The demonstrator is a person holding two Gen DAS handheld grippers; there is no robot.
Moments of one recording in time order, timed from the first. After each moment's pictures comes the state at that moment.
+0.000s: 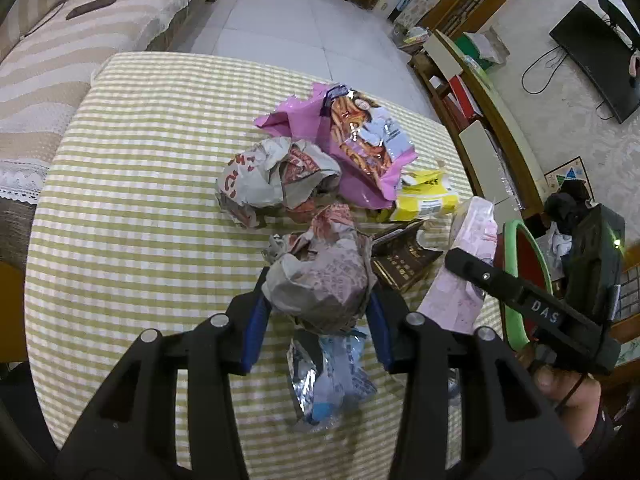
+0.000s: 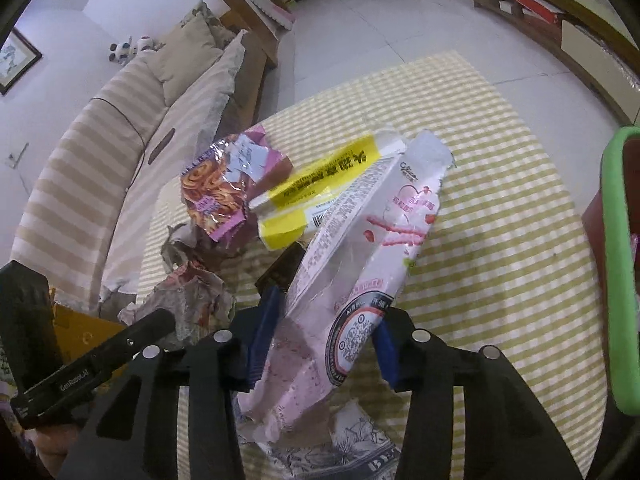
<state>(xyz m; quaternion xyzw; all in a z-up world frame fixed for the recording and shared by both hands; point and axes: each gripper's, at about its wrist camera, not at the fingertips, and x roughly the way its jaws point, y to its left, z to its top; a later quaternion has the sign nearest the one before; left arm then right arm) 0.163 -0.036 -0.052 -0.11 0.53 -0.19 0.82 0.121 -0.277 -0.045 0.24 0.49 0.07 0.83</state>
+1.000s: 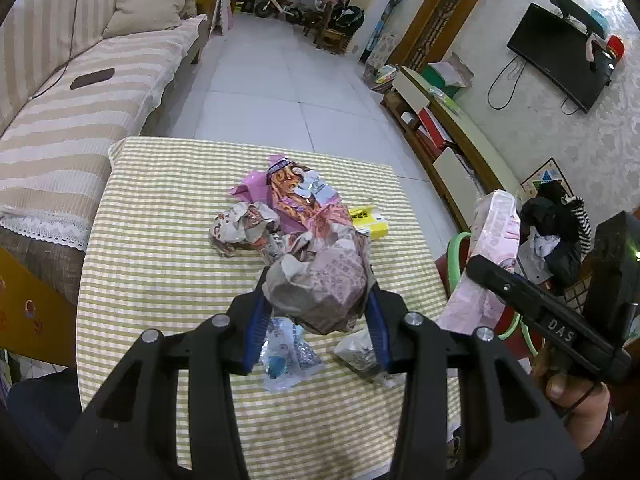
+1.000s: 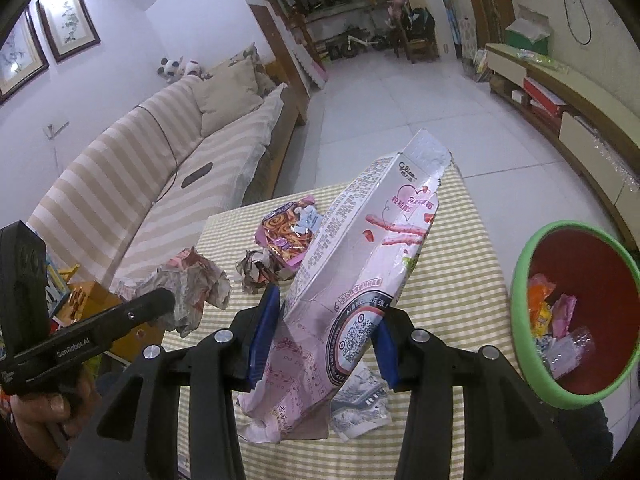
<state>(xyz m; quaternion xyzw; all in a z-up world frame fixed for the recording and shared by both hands) 0.101 -0.050 0.049 -0.08 0.45 -0.21 0.87 0.041 -0.264 0.060 0.17 0.39 0.07 0.90</state>
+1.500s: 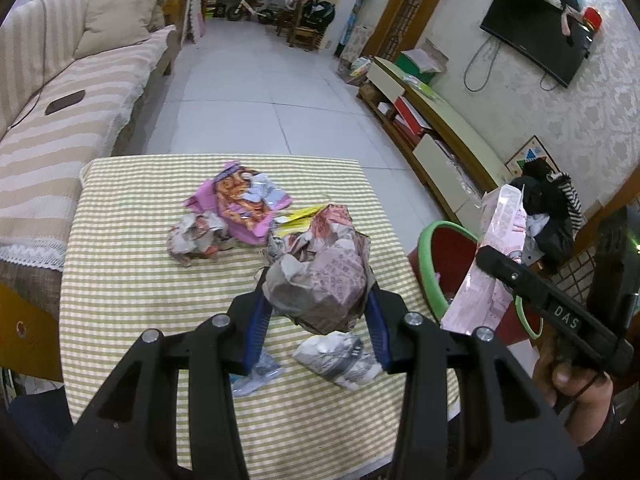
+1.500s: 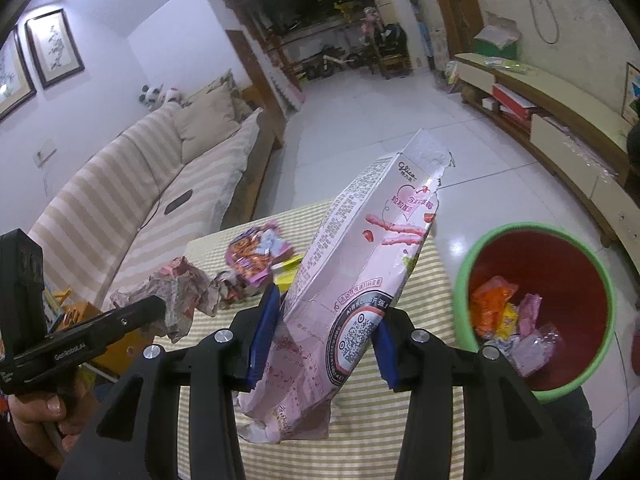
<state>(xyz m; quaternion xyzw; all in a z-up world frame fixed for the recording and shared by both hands) 0.092 -0.103 0.060 -0.05 0.44 -0.25 0.86 0.009 -0.319 0.070 0.19 0.36 0.02 0.91</state>
